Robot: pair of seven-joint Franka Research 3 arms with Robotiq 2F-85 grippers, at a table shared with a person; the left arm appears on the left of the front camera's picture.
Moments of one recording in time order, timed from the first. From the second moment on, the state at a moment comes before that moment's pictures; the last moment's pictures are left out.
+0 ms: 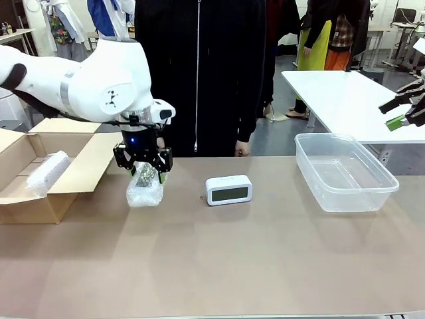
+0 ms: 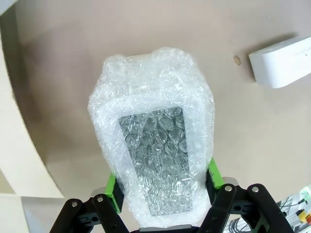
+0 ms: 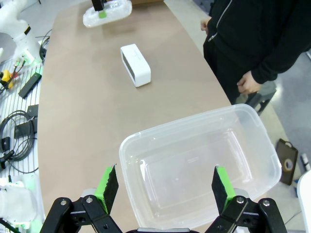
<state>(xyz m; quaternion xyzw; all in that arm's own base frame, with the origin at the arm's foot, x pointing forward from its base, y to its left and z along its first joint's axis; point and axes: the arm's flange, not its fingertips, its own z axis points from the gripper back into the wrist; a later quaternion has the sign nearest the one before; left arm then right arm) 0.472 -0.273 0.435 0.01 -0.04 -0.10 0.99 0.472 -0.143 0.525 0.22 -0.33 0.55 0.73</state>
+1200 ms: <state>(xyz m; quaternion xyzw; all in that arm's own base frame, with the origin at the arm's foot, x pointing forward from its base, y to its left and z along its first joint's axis) 0.499 -0.272 0.468 0.01 -0.03 -0.11 0.99 0.472 -0.143 0.525 0.22 -0.33 0.55 0.73</state>
